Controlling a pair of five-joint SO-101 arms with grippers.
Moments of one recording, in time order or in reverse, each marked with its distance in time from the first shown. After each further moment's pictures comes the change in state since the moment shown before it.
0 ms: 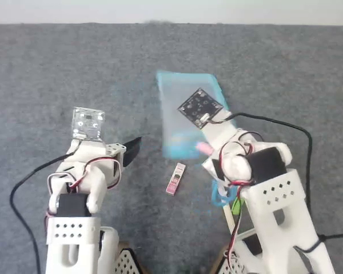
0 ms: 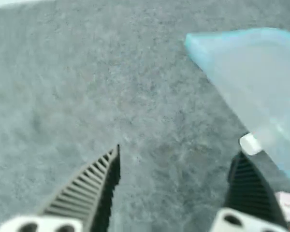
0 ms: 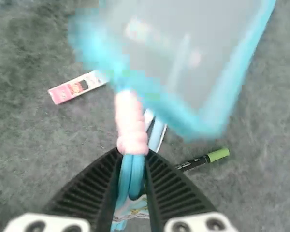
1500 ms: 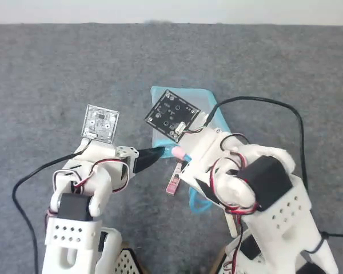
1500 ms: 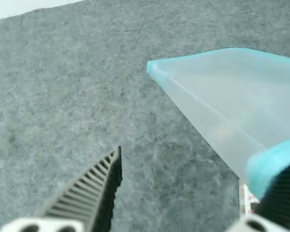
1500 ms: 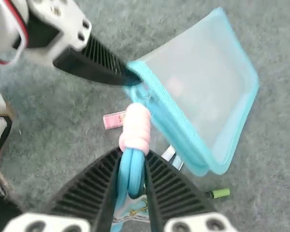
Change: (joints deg) left arm 6.6 -0.1 -5.7 7.2 1.3; right arm -15.7 4.7 -26.0 13.1 -5.0
